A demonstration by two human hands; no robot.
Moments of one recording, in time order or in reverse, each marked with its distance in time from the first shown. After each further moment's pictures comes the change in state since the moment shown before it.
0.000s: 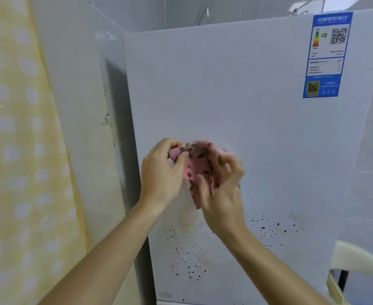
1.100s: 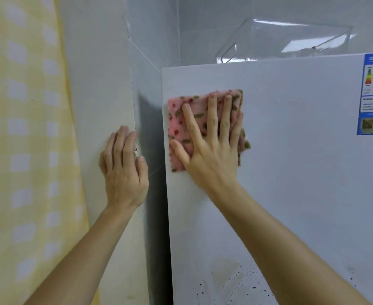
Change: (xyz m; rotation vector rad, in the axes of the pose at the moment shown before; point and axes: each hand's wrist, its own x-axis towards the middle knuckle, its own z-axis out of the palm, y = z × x) left_hand 0.109 -0.154 -0.063 0.461 0.409 0.375; right_hand 0.158 -0.015 0.120 -0.968 0.134 -0.451
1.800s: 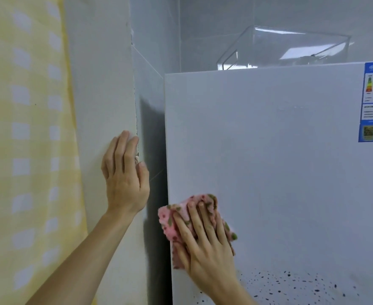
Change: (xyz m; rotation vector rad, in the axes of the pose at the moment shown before) left_hand -0.002 -0.001 0.001 -0.047 0.013 0.038; right_hand -0.196 -0.017 0.013 0.054 -0.165 -0.207
